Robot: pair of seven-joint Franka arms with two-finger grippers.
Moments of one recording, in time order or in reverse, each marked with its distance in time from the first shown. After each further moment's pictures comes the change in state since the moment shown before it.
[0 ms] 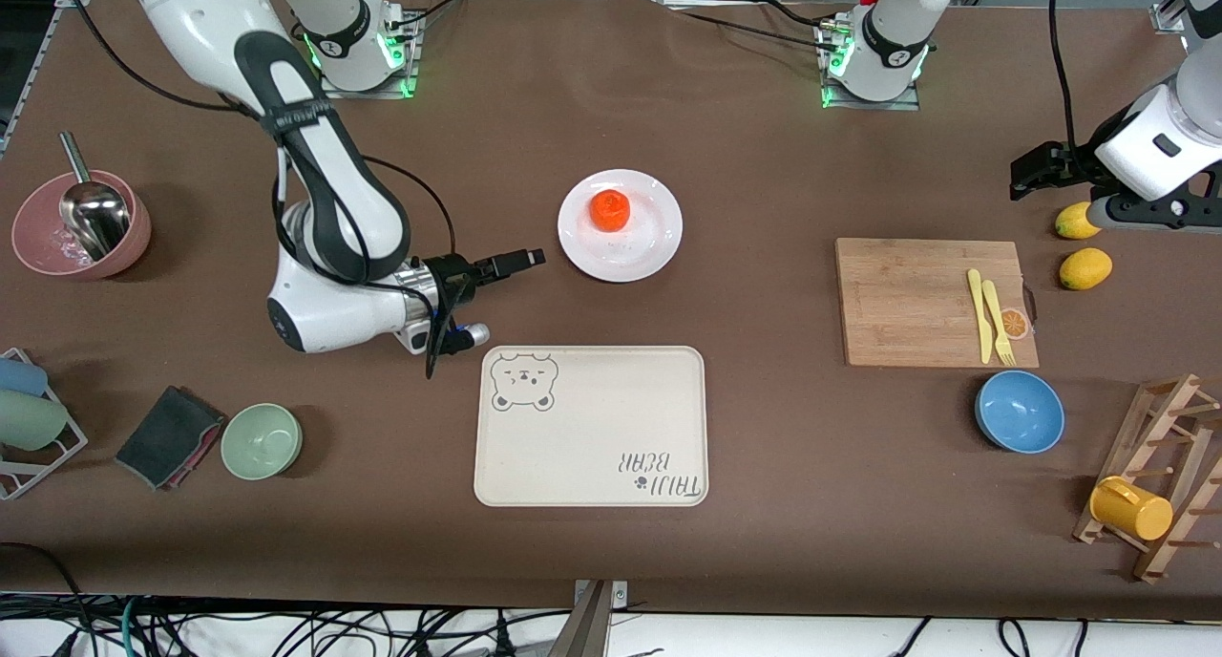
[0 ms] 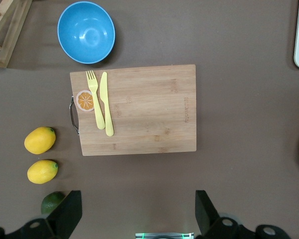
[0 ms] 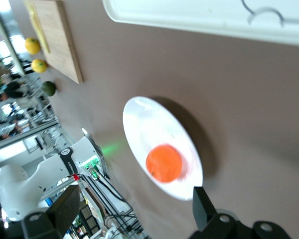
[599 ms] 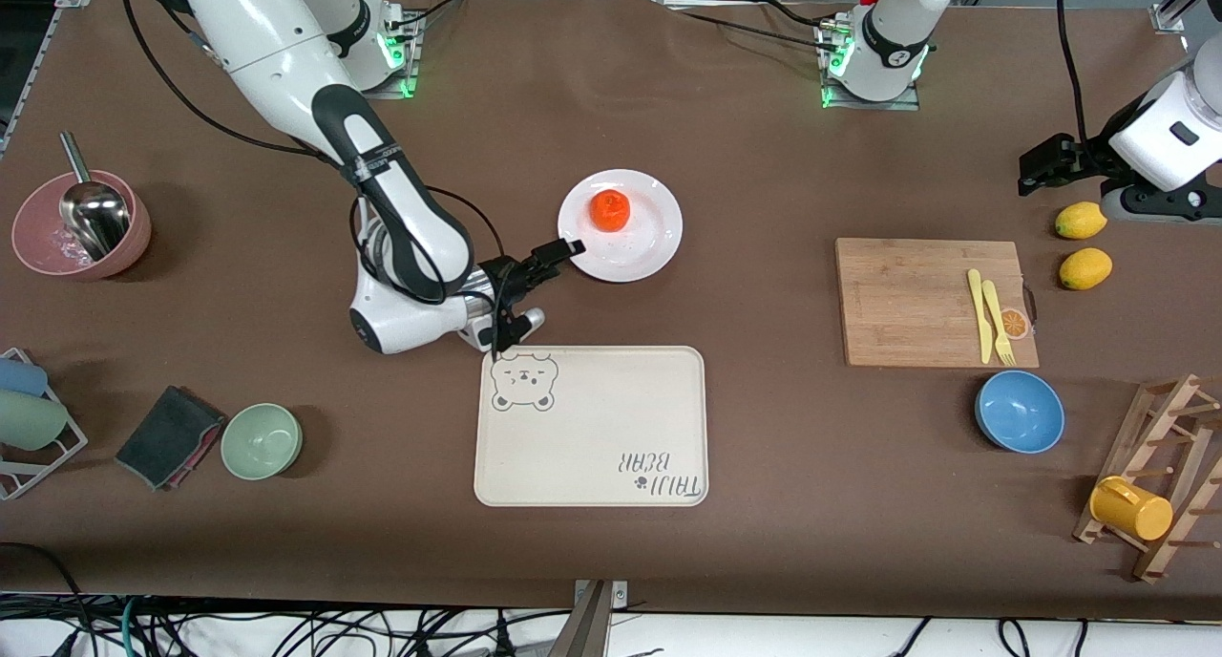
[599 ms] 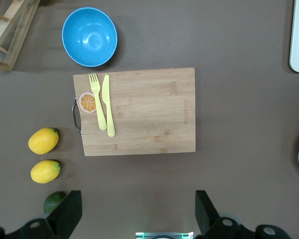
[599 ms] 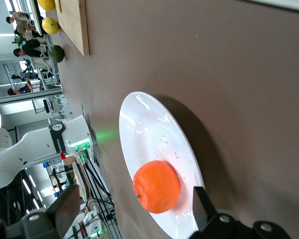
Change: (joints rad) left arm 0.002 0.000 -0.001 0.037 0.000 -0.026 0.000; right arm 0.102 0.115 0.006 0.004 0.076 0.043 -0.250
